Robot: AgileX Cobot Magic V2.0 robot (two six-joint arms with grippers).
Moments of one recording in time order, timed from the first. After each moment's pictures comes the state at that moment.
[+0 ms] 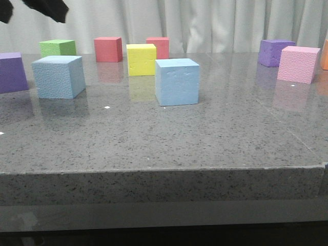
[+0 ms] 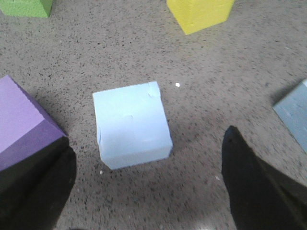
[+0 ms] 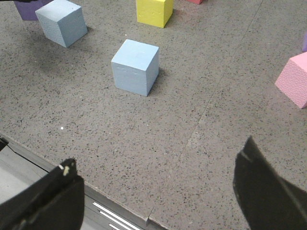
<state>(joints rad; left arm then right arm) -0.36 1.43 -1.24 0.05 0.68 -0.11 0.34 0.65 -0.84 0.21 0.77 -0.18</state>
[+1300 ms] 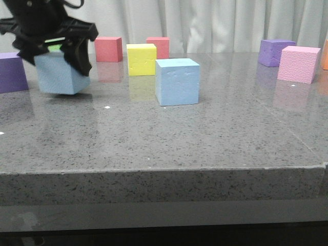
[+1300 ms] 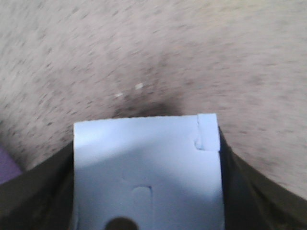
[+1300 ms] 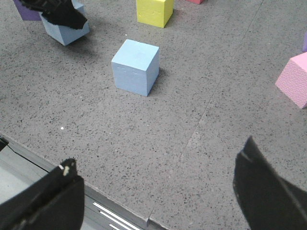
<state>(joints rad) -0.37 1.79 -1.52 0.02 0.80 -0.05 0.34 0.65 -0.84 0.21 0.77 -0.18</state>
